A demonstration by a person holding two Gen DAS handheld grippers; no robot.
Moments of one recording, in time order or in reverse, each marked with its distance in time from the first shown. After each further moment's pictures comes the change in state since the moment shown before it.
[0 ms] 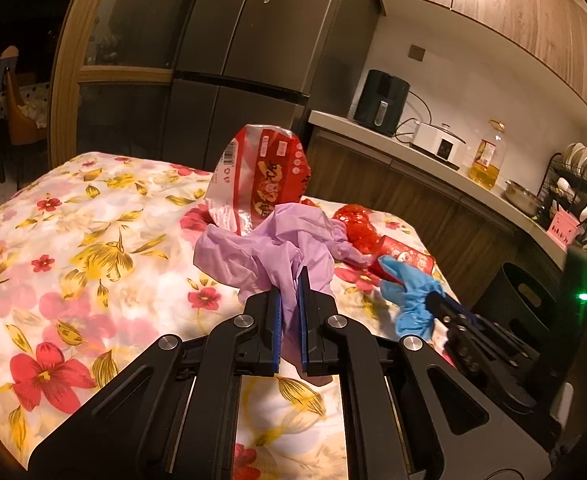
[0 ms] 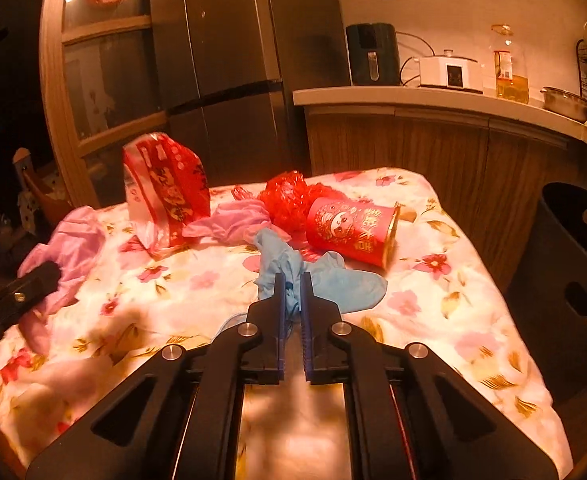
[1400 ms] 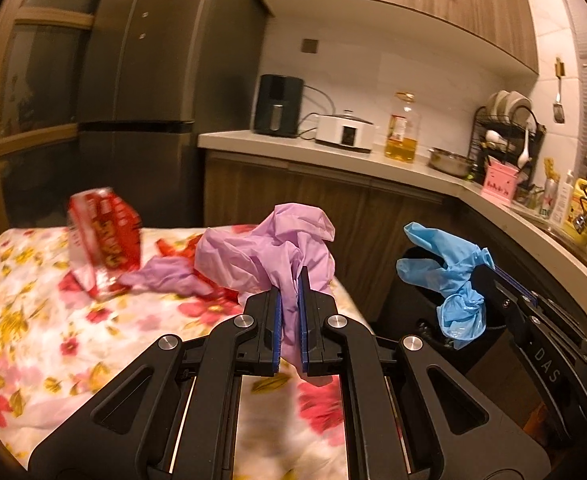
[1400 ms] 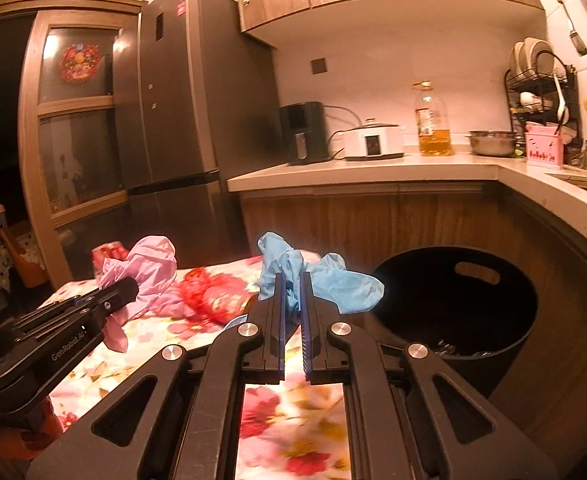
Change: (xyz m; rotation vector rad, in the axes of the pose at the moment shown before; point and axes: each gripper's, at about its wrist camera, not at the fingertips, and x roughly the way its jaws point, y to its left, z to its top) left arm 0.001 -0.165 0.009 0.248 -0.038 -0.216; right arm -0.128 -0.102 0.023 0.074 -0.254 -0.169
